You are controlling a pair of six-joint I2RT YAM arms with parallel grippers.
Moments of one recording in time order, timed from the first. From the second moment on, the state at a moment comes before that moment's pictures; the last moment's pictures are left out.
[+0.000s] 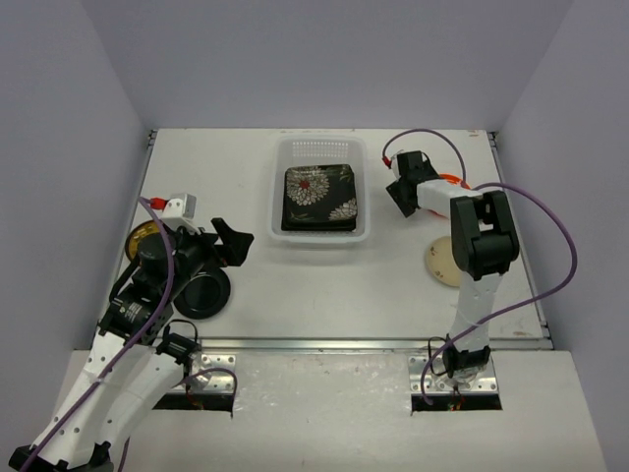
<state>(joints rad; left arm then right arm) -0.34 0.54 0.70 -0.47 0.02 -0.46 0.17 2.04 1.28 -0.16 0.47 -0.48</state>
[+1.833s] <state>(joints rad) -0.35 0.44 0.70 -0.47 -0.08 -0.47 0.85 2.05 1.51 -0.31 0.42 -0.62</state>
